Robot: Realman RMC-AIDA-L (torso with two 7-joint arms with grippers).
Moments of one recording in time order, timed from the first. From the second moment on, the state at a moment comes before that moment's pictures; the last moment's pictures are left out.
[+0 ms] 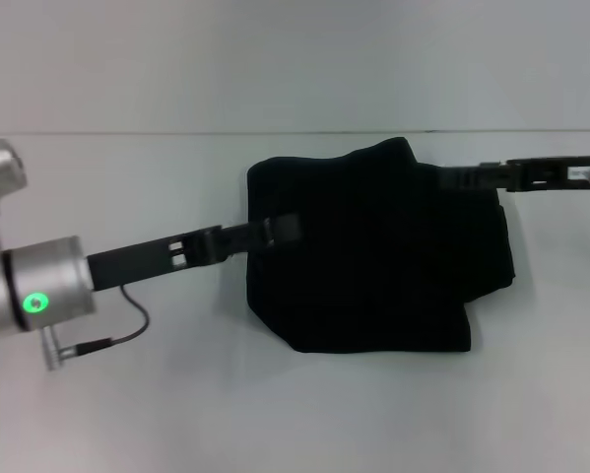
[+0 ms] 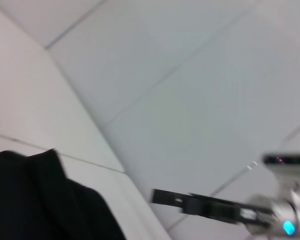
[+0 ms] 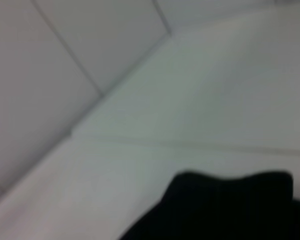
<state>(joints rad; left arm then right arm) -0.63 -2.05 0.58 0.37 1.87 1.58 -1.79 0.67 2.02 -0.77 -0.86 -2.14 -1.33 2.18</state>
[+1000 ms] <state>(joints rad) -0.53 -2.03 0.56 0.44 1.89 1.74 -1.54 1.10 2.10 -1.16 -0.70 -2.80 -1.16 2.73</state>
